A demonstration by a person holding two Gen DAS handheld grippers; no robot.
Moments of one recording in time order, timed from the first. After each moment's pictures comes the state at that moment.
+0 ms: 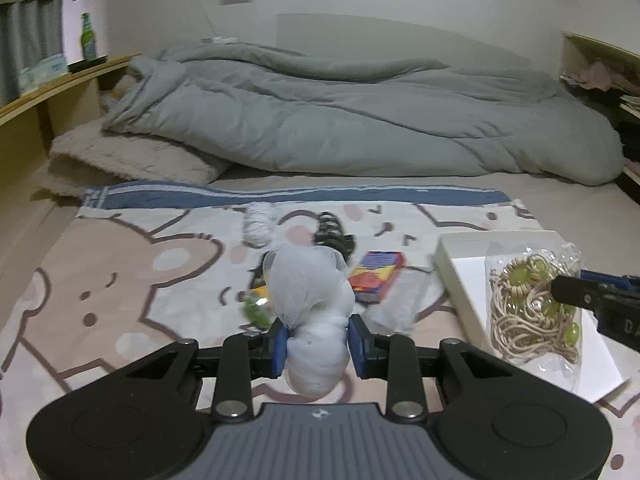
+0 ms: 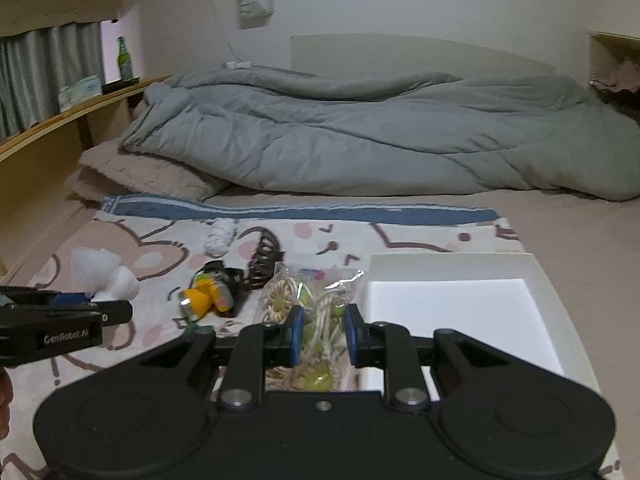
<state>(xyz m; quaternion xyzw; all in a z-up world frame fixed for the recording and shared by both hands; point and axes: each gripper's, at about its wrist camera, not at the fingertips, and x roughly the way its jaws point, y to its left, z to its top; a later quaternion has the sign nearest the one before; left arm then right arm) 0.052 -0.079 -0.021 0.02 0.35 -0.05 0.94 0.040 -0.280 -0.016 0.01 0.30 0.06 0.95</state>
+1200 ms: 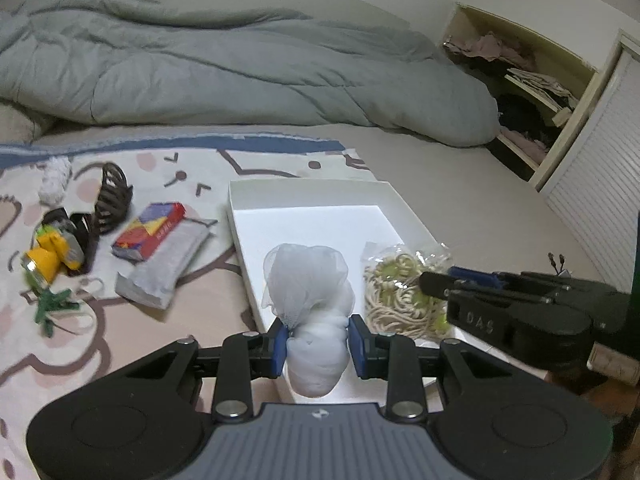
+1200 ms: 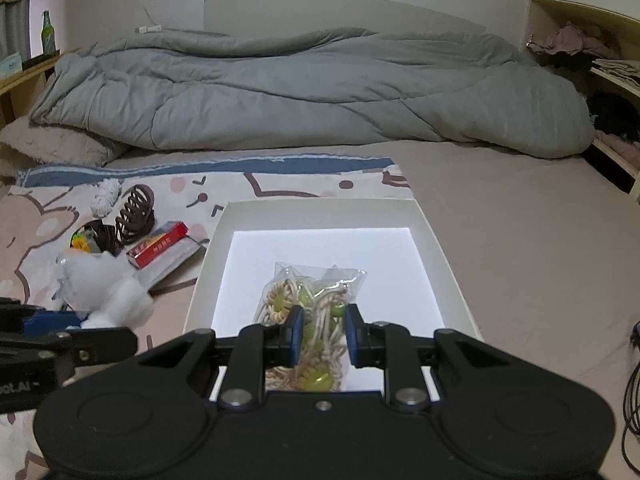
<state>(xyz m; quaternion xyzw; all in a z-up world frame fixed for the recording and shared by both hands) 0.056 -0.205 -0.054 -0.06 0.41 -0.24 0.88 0.046 -0.388 -0.052 -0.01 0.36 -0.03 0.93</state>
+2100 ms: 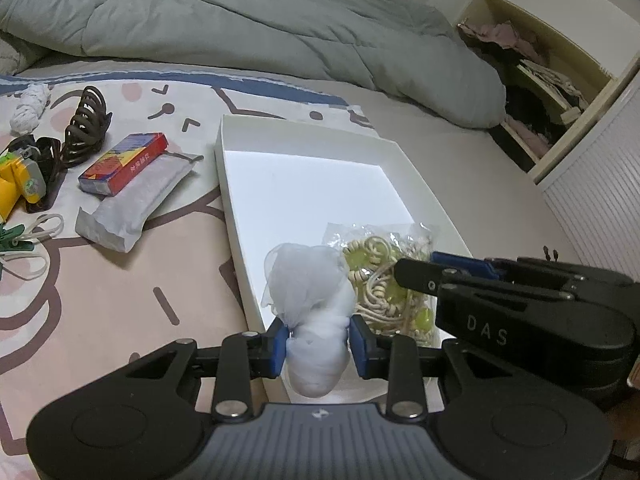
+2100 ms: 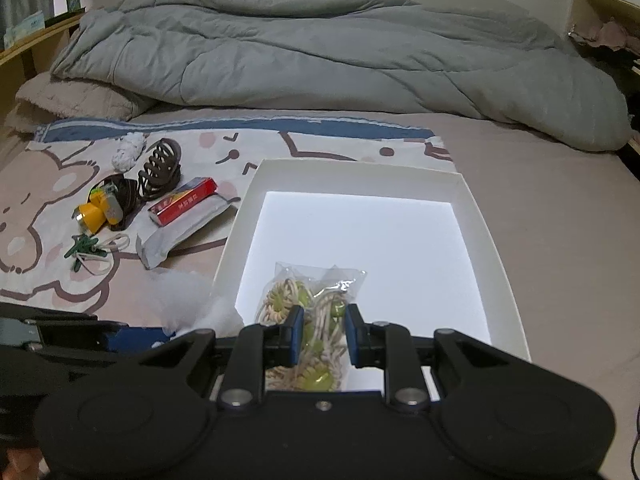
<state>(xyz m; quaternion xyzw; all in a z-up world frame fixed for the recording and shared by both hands) 0.074 -0.212 -0.105 -0.10 0.46 -0.25 0.84 0.062 -0.368 -0.069 -0.03 0.41 0.01 0.91</state>
